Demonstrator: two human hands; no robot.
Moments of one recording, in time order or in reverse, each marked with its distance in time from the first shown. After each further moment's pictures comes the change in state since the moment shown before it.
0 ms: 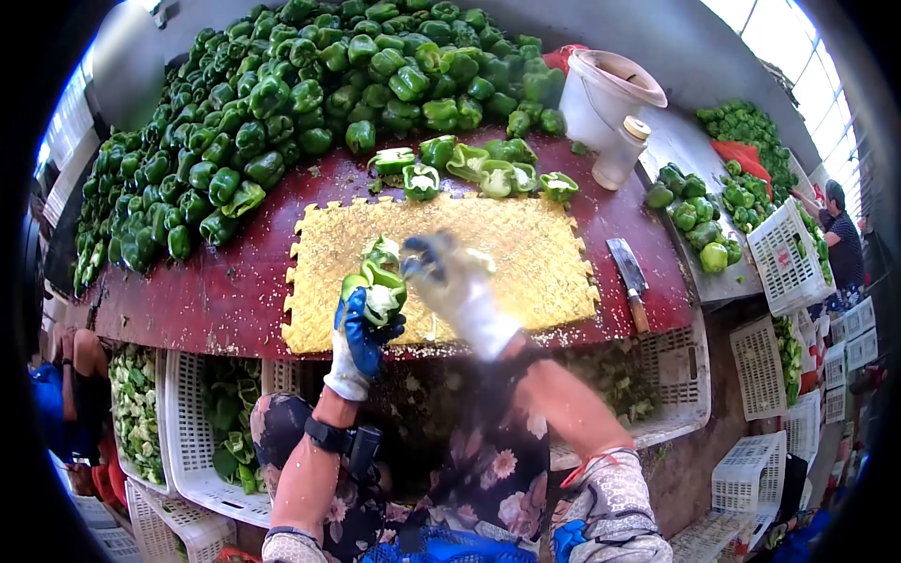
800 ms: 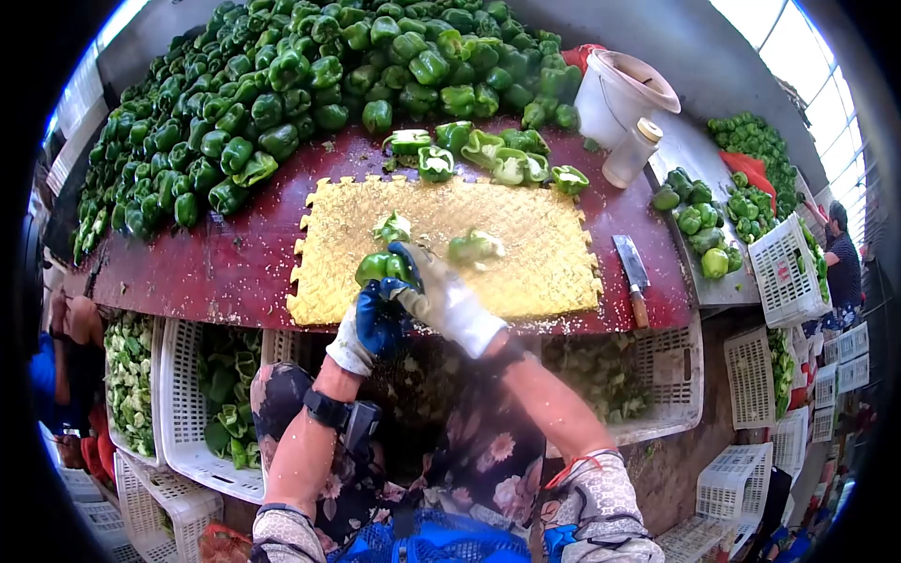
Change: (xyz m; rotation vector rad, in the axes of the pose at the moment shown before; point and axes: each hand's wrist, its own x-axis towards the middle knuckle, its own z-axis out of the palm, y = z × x) left_hand 0.007 -0.014 -0.019 -0.613 -0.206 -0.380; right_hand -0.024 0.002 0.031 -0.125 -0.196 -0.099
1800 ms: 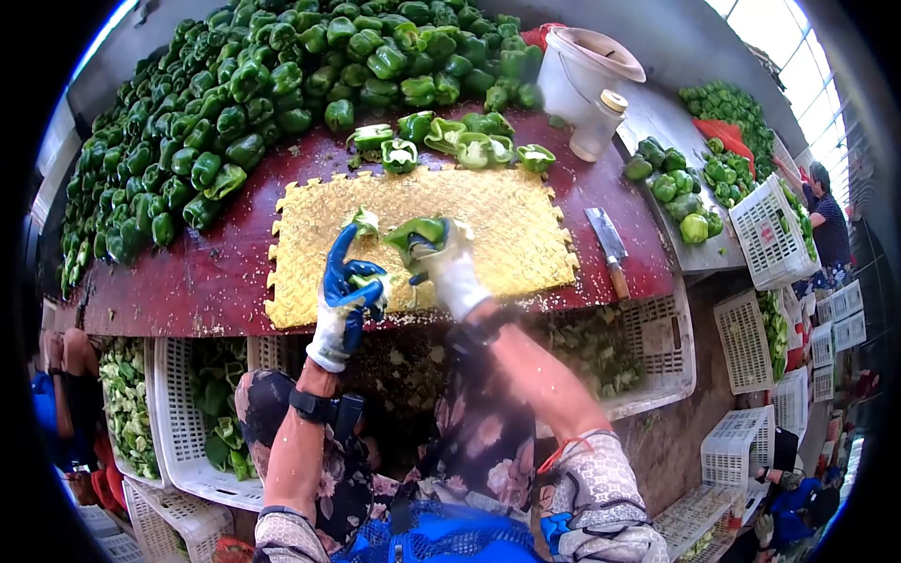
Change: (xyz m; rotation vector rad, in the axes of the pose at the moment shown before) left_hand -0.013 -0.001 0.048 0.925 -0.035 0.405; right_hand 0.005 0.049 -0.006 0.404 0.344 0.866
